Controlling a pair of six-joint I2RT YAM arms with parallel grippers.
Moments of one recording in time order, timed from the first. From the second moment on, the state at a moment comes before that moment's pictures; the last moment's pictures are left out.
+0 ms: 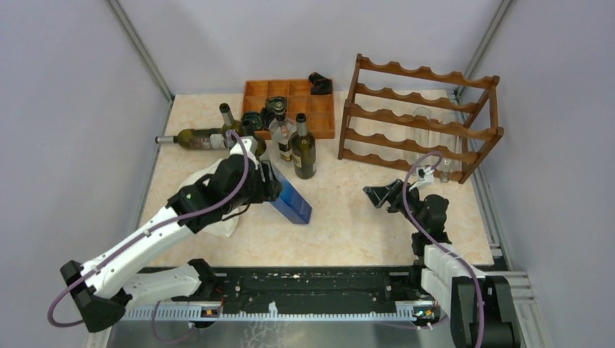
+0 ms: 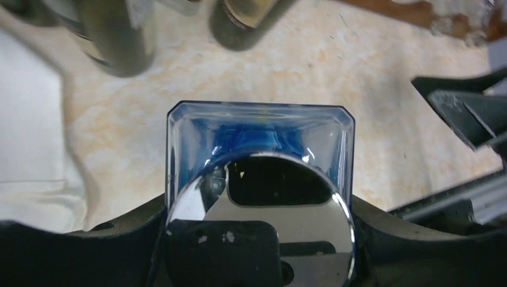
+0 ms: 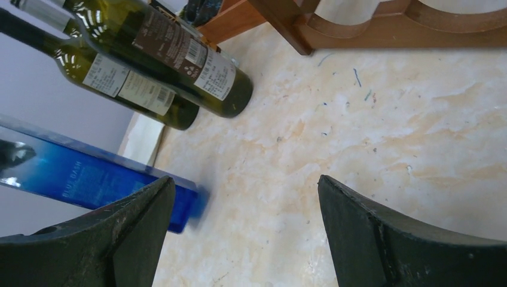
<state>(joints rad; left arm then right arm) -0.85 1.05 1.09 -0.72 -0.36 -0.72 0.02 0.93 0.04 0.76 -0.53 0.71</state>
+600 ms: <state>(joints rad) -0.85 0.79 0.40 0.20 -0.13 -0.80 0.33 0.60 0.22 0.49 -0.66 0.50</state>
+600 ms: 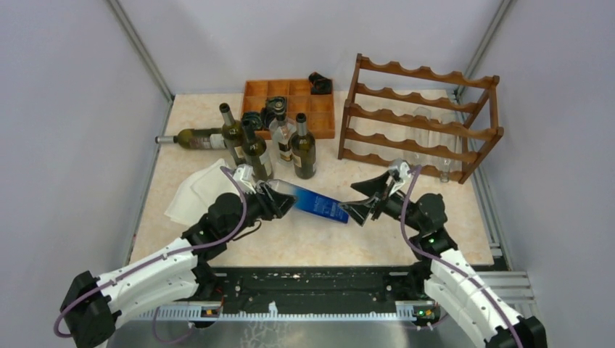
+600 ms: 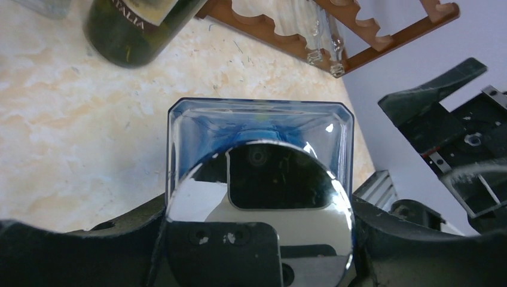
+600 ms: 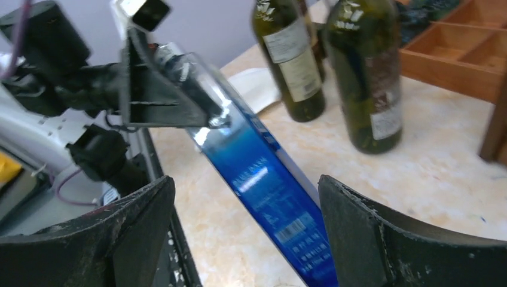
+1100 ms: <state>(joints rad) -0.85 0.81 0.18 0.48 -0.12 -1.04 0.95 0.93 0.62 0.00 -0.16 -0.17</state>
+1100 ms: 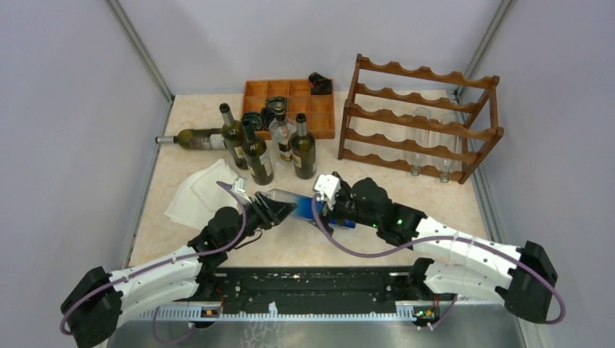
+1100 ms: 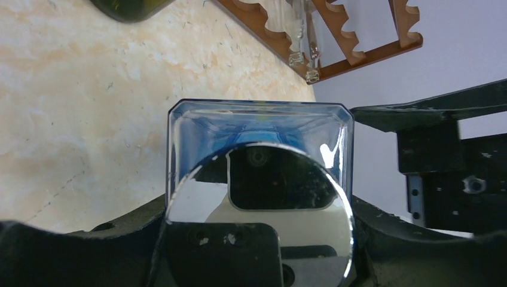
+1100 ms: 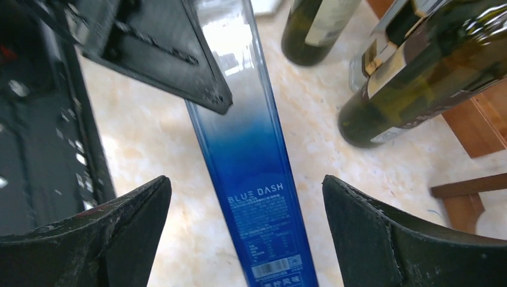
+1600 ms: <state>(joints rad) -0.85 0.78 0.03 0.66 -0.09 -1.10 0.98 1.08 0.65 -0.20 -0.03 -0.46</state>
